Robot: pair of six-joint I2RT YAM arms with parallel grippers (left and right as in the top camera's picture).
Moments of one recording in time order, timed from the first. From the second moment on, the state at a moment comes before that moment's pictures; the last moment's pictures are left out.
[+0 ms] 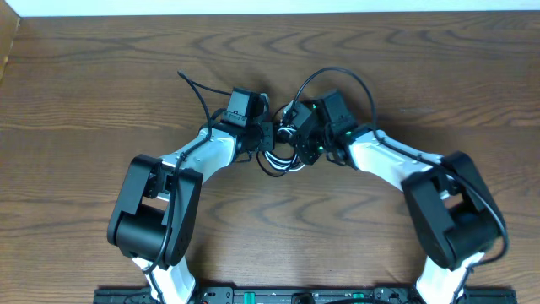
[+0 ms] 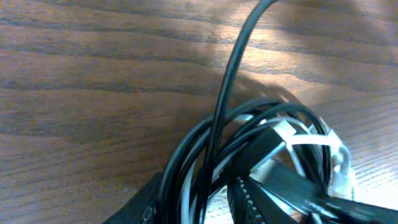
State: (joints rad) left arm -0.34 1.89 1.03 -0.20 0.23 -0.32; right arm 0.50 1.92 1.08 -0.12 -0.40 -0.22
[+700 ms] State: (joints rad) left arm -0.34 1.89 1.03 -0.19 0.22 -0.32; right arm 0.47 1.83 1.08 -0.36 -0.08 0.06
